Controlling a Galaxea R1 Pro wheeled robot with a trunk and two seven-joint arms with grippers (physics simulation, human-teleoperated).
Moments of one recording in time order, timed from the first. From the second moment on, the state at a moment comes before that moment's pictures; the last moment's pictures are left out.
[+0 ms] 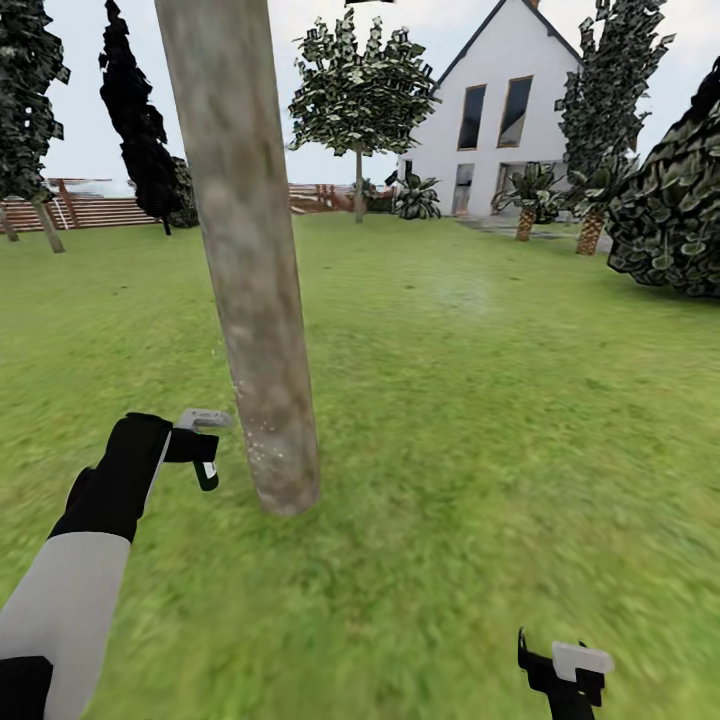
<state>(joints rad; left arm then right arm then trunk) -0.86 0.15 0.10 -1.08 -0.36 1.01 -0.45 -0.36 -0.02 -0.63 -0.30 0.55 -0.62 -0.15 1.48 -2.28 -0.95</state>
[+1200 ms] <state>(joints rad) -0.90 0.26 -0.02 -1.08 -0.36 1.01 -0.63 -0.36 -0.02 -0.63 -0.30 0.55 -0.62 -0.15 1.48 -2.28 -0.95</state>
